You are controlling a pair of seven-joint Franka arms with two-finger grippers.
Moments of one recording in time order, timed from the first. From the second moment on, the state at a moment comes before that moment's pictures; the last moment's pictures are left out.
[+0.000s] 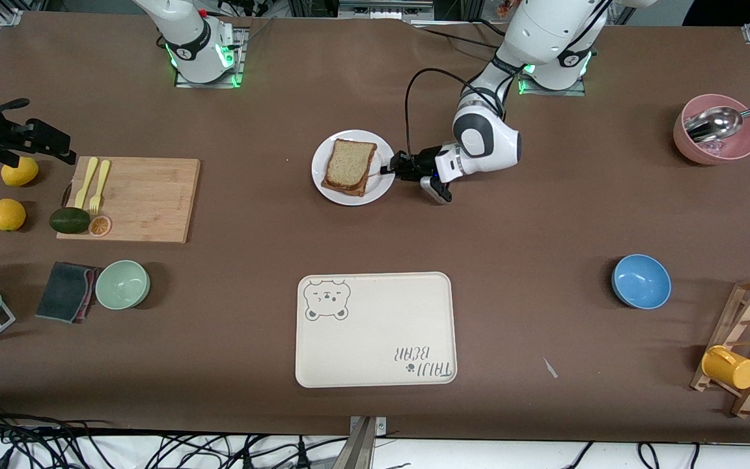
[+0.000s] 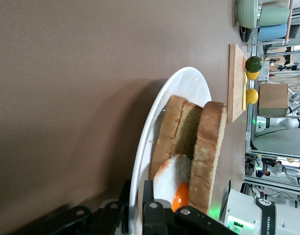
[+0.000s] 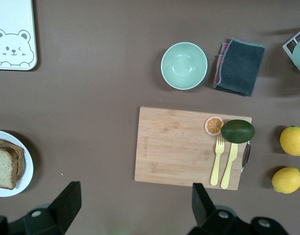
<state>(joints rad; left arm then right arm) -0.51 0.57 -0.21 -2.20 -1.93 2.38 1.20 0.02 0.04 -0.03 -1.57 0.01 1.55 -0.08</state>
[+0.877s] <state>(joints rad) -0.50 0.57 -0.20 -2.20 -1.93 2.38 1.20 0.02 0.04 -0.03 -1.57 0.01 1.55 -0.08</state>
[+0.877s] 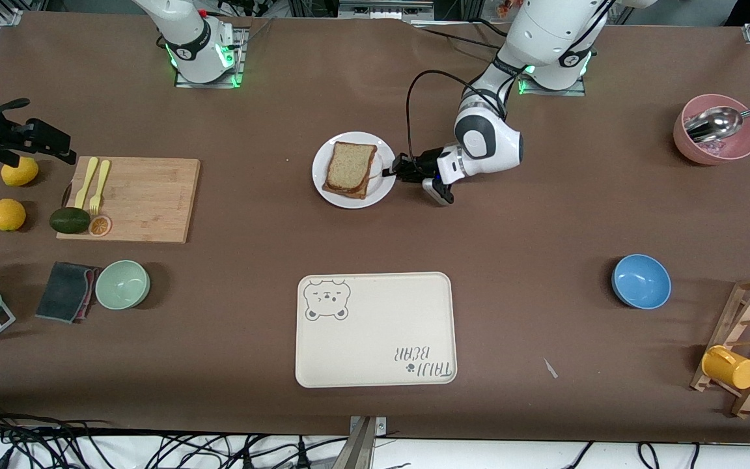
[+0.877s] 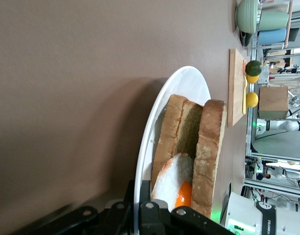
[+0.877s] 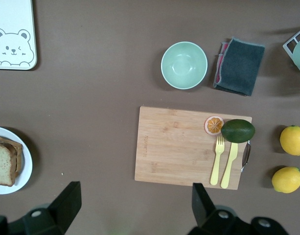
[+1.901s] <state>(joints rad) -0.36 0.58 -0.18 -2.04 -1.93 2.39 1.18 0.02 0.04 -0.03 -1.57 0.01 1.55 -0.08</state>
